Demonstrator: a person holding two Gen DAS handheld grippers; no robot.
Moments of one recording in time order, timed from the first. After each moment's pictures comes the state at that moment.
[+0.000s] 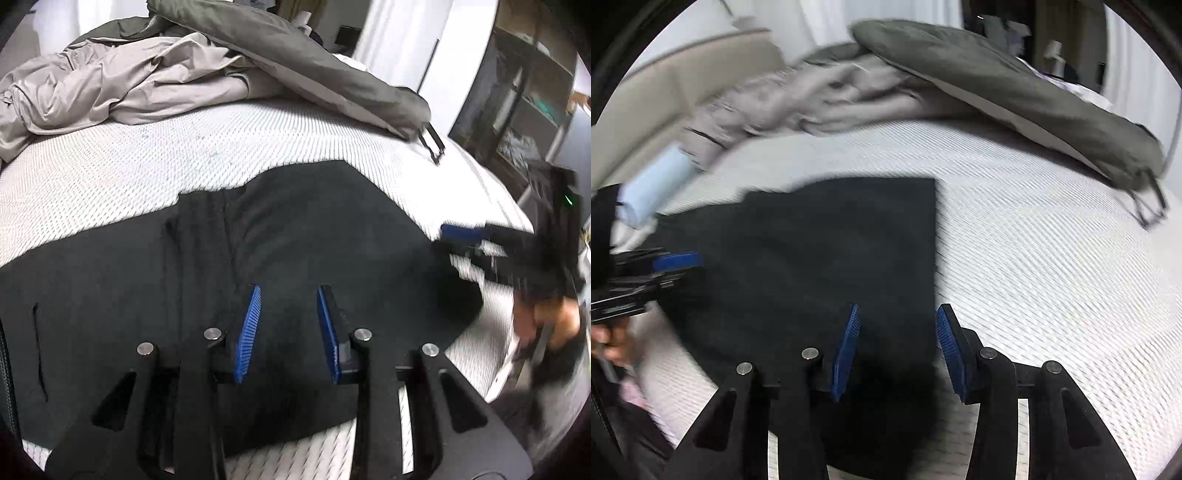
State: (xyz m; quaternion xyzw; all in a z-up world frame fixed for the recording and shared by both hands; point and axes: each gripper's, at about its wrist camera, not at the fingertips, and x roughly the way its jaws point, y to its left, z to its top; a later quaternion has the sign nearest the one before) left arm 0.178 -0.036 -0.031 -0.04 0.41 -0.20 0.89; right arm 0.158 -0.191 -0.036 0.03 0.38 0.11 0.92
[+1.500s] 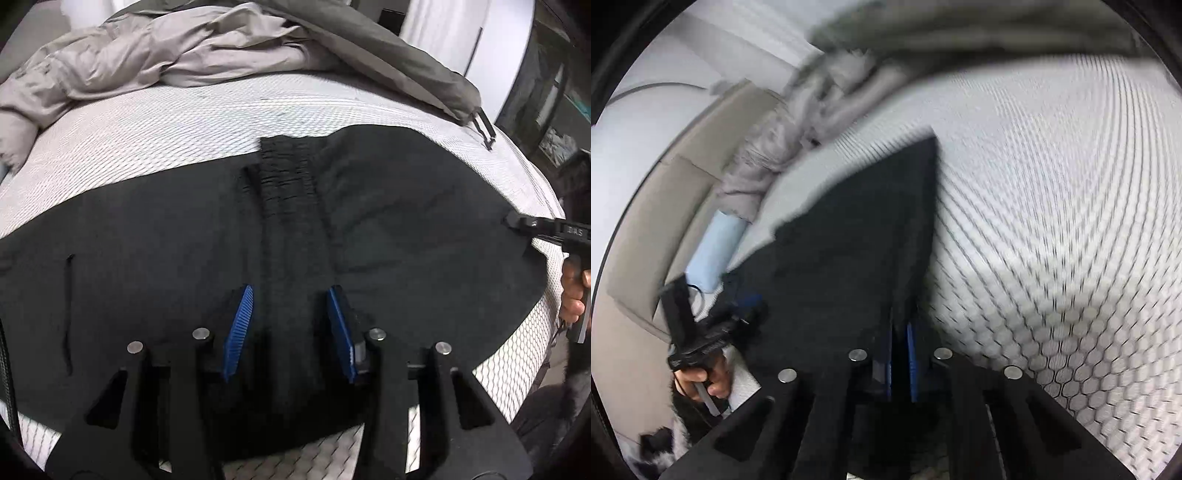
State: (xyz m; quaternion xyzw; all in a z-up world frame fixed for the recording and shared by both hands) left arm 0.161 0.015 -0.073 -0.03 0.45 -0.12 0.88; right arm 0.150 -0.278 -0.076 0.25 0.40 0.21 0.86
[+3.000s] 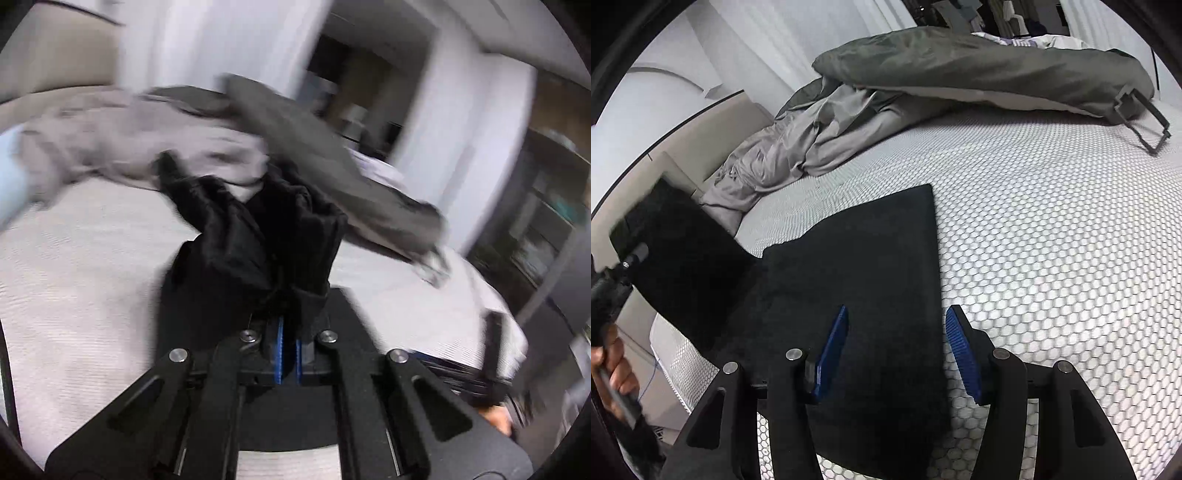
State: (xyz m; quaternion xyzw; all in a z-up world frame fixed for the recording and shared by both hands) left arm 0.111 -0.030 0.077 -0.15 0.27 -0.13 0.94; right arm 0.128 -0.278 -0.044 0.20 0.36 0.13 0.90
